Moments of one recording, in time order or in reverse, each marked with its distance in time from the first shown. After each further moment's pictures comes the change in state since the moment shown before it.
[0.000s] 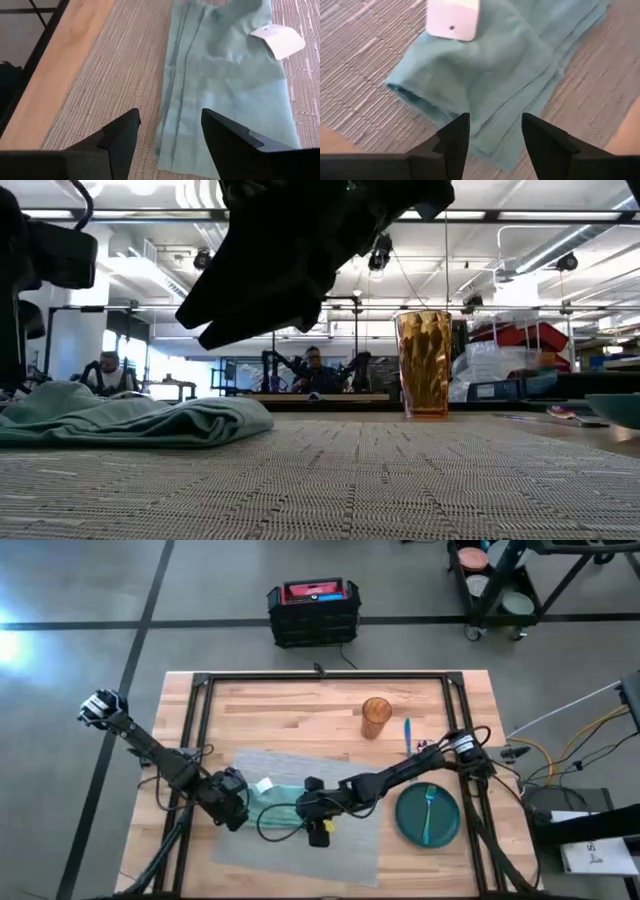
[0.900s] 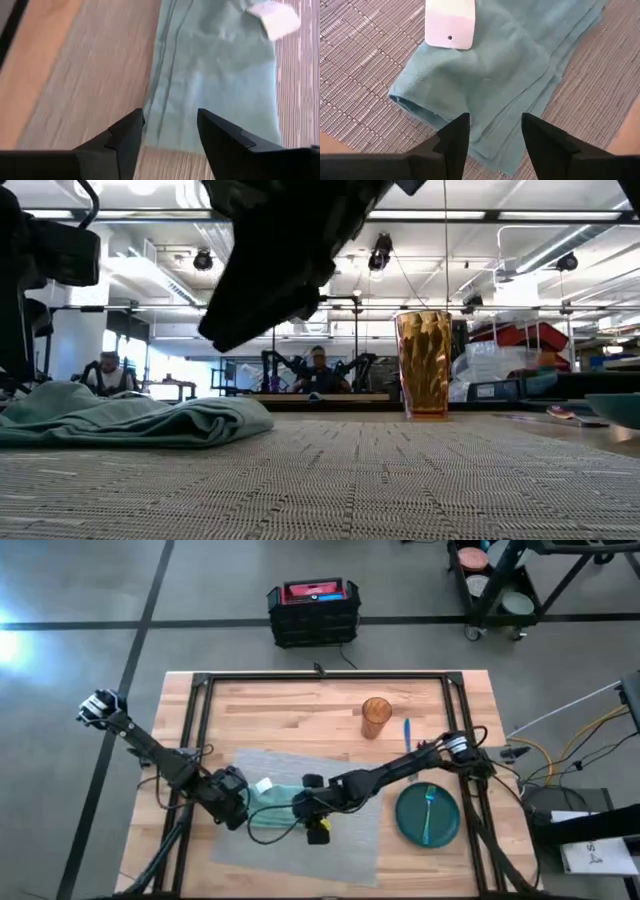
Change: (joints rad) left arm 0.013 -0.005 0.000 0.012 -0.008 0.064; right arm -0.014 0.034 0.143 -0.307 -0.009 -0.028
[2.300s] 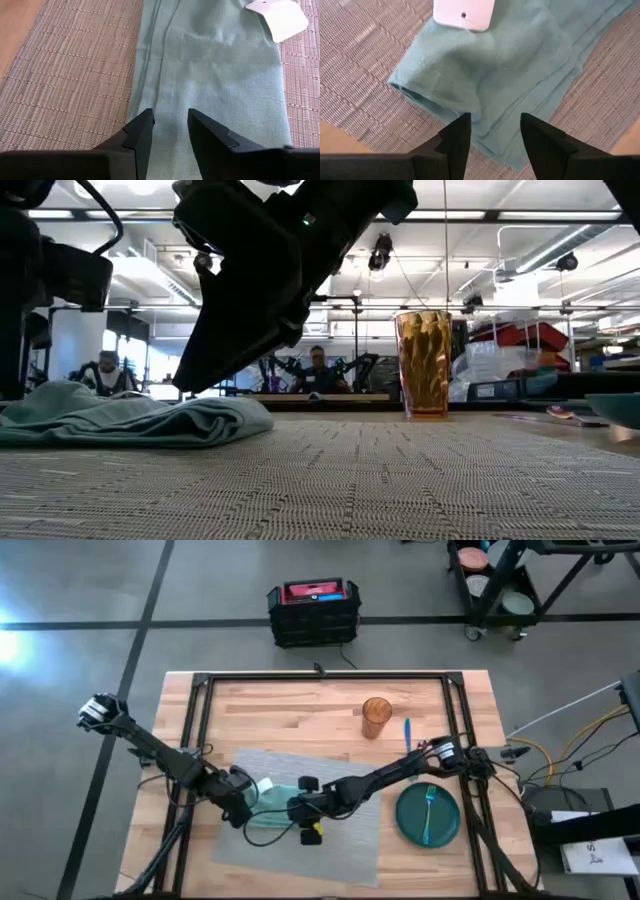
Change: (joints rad) left arm 0.081 0.048 0.001 -0.004 0.136 0.026; right arm 0.003 0.116 0.084 0.052 0.078 -0.009
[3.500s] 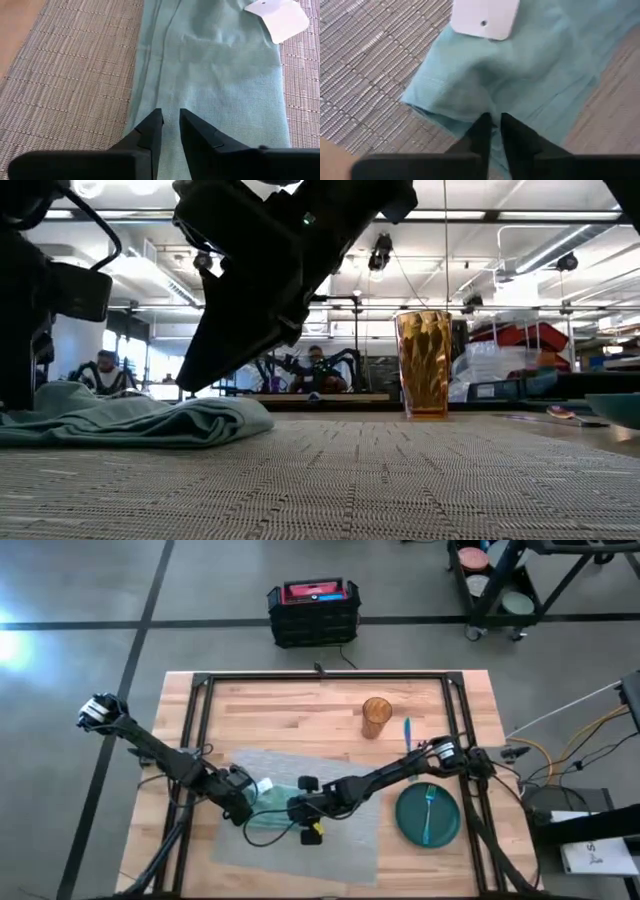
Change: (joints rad) left arm 0.022 -0.002 -0.066 0.094 -0.031 0.001; right arm 0.000 -0.001 0.001 -0.001 0.000 -0.008
